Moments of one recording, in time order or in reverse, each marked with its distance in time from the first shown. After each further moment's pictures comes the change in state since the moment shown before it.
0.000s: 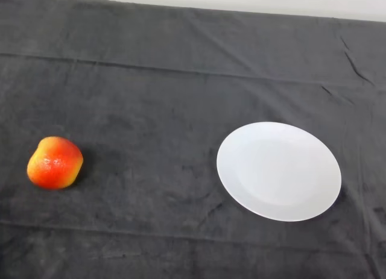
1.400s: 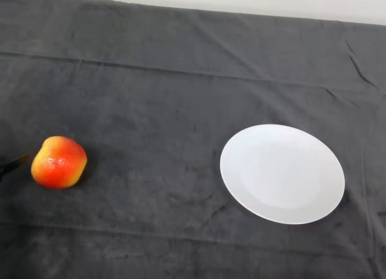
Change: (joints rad) left arm -0.021 -0.072 -0.144 -0.246 0.347 -0.110 0.198; right arm 0.012 -0.015 -0.028 0.013 -0.018 -0.015 -0.003
